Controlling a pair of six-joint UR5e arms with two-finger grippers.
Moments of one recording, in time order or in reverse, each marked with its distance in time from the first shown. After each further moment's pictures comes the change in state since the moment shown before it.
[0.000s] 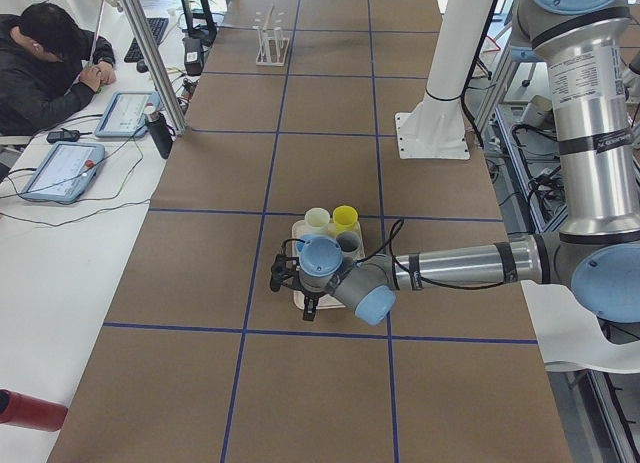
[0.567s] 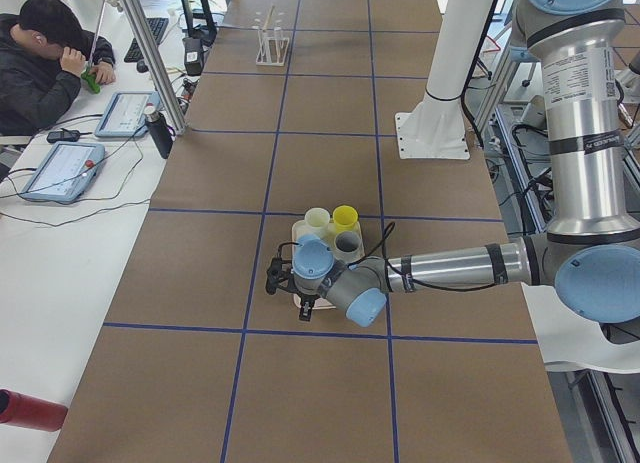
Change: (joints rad) left arm 0.025 -0.038 0.049 -0.006 0.004 0.001; right arm -0.001 0.000 0.002 0.001 0.002 0.004
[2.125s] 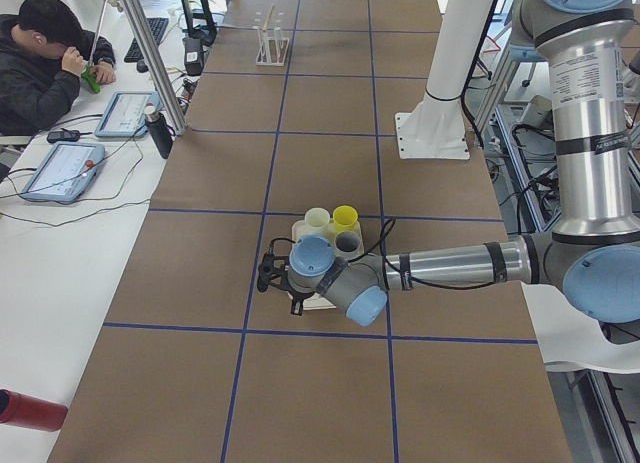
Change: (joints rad) left arm -0.143 -0.014 -0.035 0.005 0.030 0.006; right arm -0.005 0.052 0.008 0.004 -0.001 0.041
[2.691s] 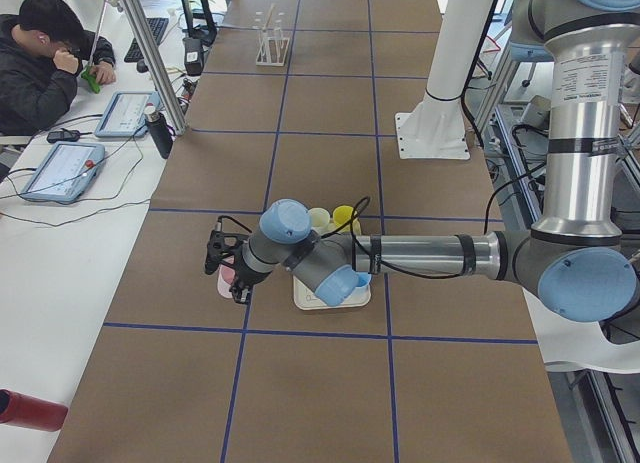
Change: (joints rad) left arm -0.107 -0.161 -0.023 0.015 0.209 -0.185; right arm -0.074 0.154 -0.002 0.021 -0.063 0.150
